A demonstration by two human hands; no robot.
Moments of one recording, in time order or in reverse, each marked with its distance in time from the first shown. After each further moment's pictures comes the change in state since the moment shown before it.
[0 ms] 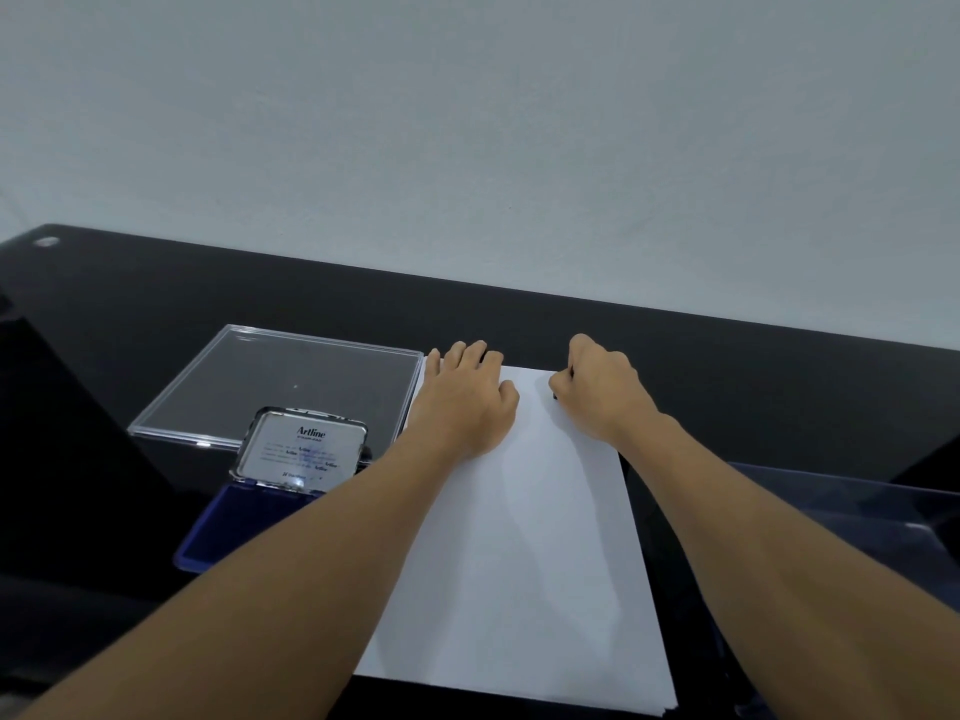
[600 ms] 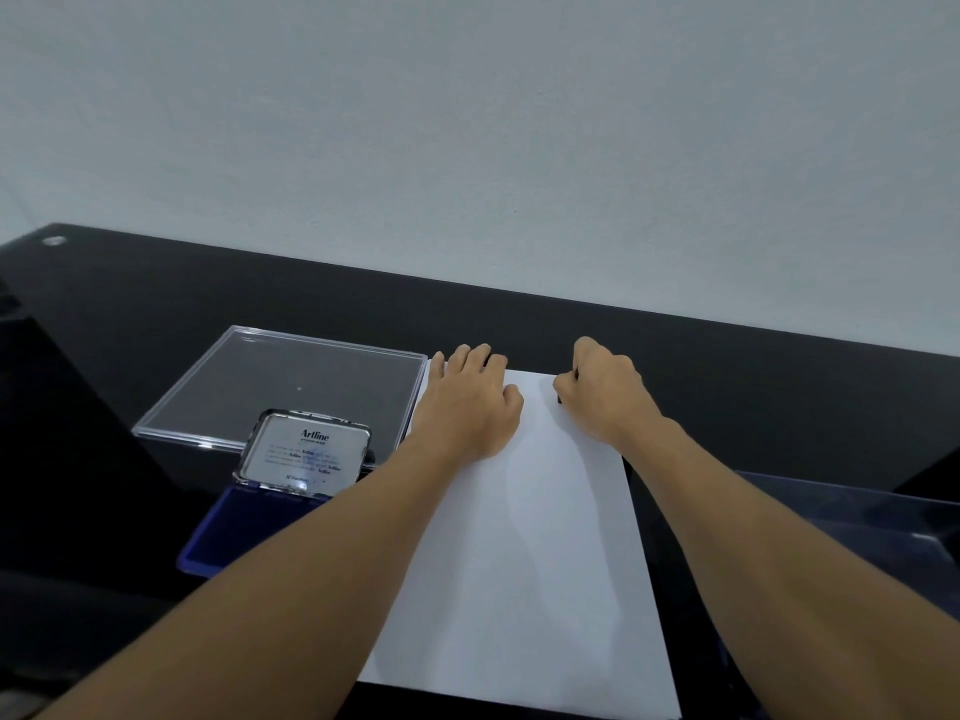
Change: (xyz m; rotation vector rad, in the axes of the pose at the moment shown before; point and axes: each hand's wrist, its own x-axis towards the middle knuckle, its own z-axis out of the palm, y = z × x) left_hand 0.001 -0.002 0.002 0.002 -0.006 0.000; right_hand 0.008 0.002 0.005 0.022 0.003 0.034
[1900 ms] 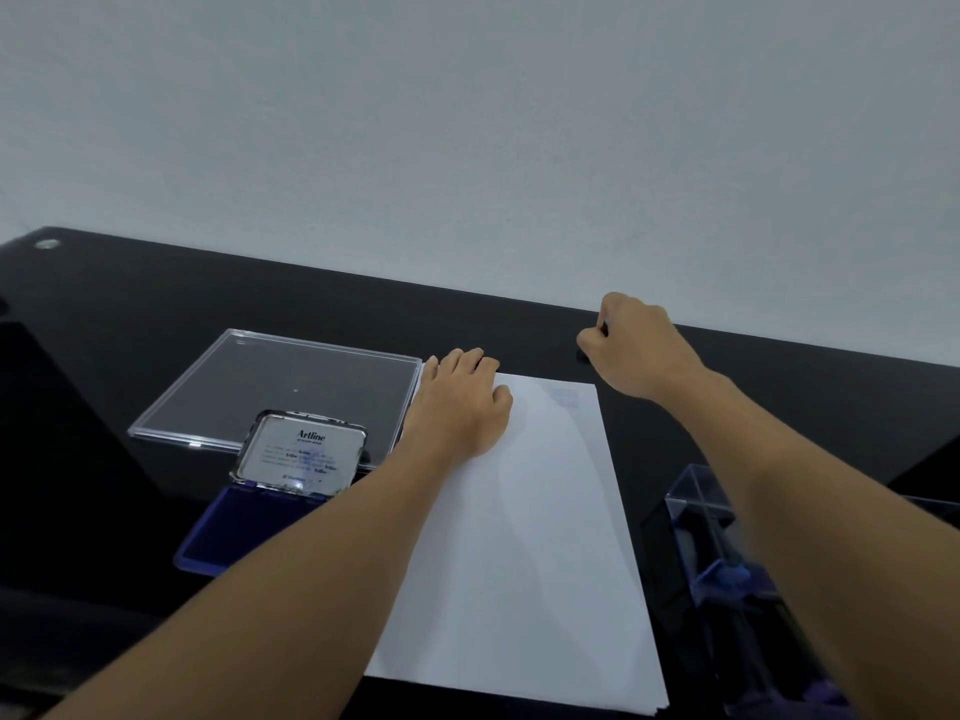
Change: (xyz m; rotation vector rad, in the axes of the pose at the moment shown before) left_hand 0.000 -0.002 -0.001 -0.068 0.039 0.004; right_hand -0.012 -0.016 -0.070 -0.080 0.082 -0.133
